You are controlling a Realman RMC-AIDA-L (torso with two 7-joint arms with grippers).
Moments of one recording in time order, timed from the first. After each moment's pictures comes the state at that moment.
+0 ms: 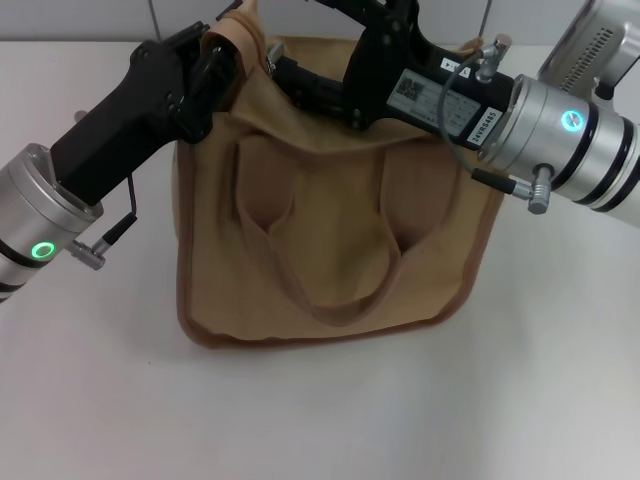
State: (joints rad) left arm -0.59 -2.08 0.40 0.12 1.59 1.84 -0.98; right arm 0.76 2.09 -1.57 -0.25 -0.67 -1.43 2.42
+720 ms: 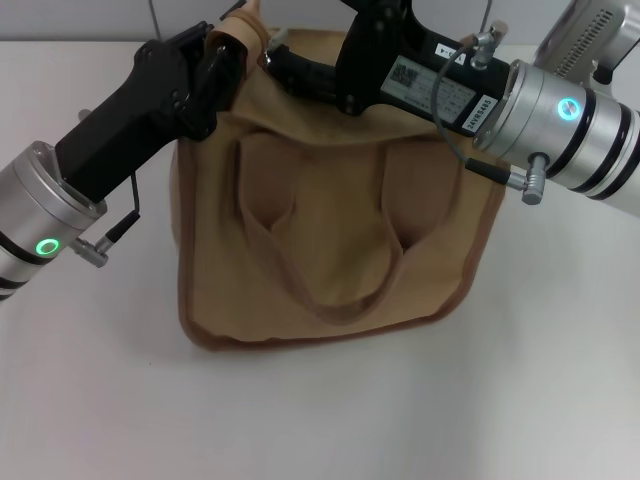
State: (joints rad) left arm -0.60 -2.08 0.40 0.12 1.59 1.82 -0.97; right arm 0.77 2.09 -1.57 -0.27 -0.67 -1.44 2.39
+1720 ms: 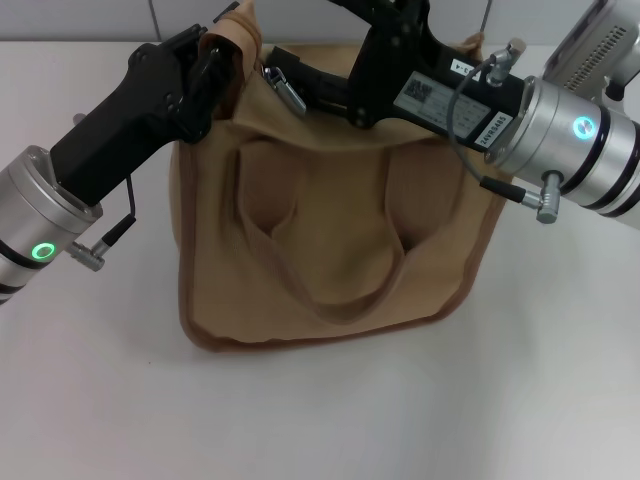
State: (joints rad) left arm -0.59 -2.08 0.40 0.12 1.59 1.82 -0.97; right arm 0.75 2.09 -1.57 -0.24 -0.66 -1.49 2.36
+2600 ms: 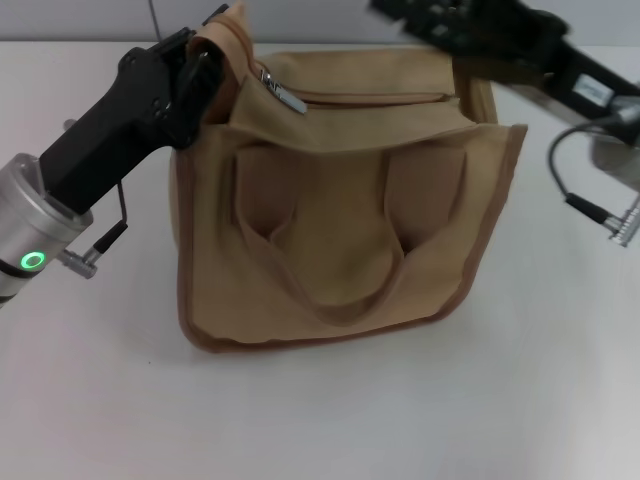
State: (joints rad) left arm -0.57 -2.08 0.40 0.12 1.59 1.85 -0.97; right arm 0.59 2.05 -1.44 -0.38 -0.74 -1.70 1.70
